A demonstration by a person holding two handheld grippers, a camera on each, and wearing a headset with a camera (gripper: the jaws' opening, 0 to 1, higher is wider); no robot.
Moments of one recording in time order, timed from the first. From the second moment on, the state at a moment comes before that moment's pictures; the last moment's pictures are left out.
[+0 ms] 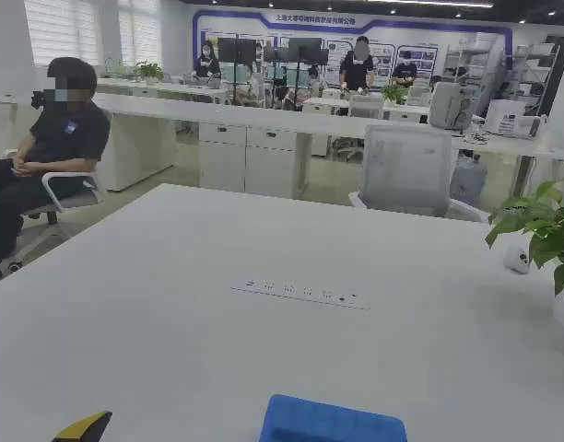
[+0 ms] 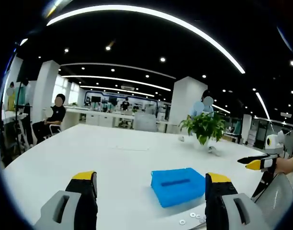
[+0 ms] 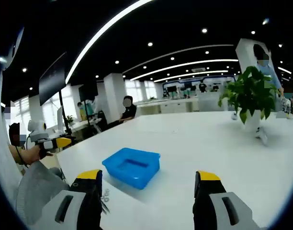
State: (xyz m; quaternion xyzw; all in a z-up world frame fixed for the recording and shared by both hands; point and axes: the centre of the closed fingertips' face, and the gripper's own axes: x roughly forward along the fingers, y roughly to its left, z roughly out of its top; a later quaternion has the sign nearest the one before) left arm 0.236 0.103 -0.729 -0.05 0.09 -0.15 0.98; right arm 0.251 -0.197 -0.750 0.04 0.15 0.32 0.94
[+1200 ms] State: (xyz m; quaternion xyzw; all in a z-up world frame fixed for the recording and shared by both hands) left arm 0.236 0.104 -0.734 -0.05 0.10 -0.15 0.98; right arm 0.252 -0.200 -0.752 0.05 0.15 0.32 0.94
